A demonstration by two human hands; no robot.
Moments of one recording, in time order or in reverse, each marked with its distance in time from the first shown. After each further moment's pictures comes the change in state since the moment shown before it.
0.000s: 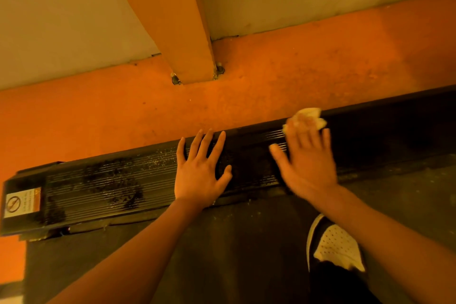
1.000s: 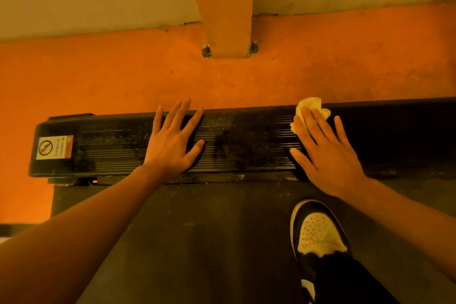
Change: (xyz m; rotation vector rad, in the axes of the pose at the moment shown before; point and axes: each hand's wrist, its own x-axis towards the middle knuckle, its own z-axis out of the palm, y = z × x) left_hand -0.045 -0.126 -0.016 0.070 -0.027 0.000; right_hand -0.008 -0.011 0.016 -0.231 -0.051 -0.385
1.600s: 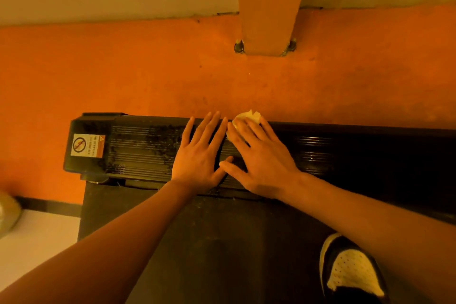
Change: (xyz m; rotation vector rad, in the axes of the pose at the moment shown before) left_hand -0.006 -0.002 0.007 -0.085 0.050 -0.019; right_hand 0.106 -0.153 -0.015 0.184 -0.068 -0.364
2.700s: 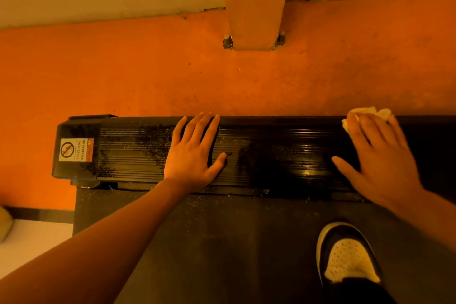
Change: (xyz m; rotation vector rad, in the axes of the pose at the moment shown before) left_hand 0.003 0.002 -0.005 0.059 -0.033 -0.040; right_hand -0.135 0.132 -0.026 -0.208 0.126 0.387
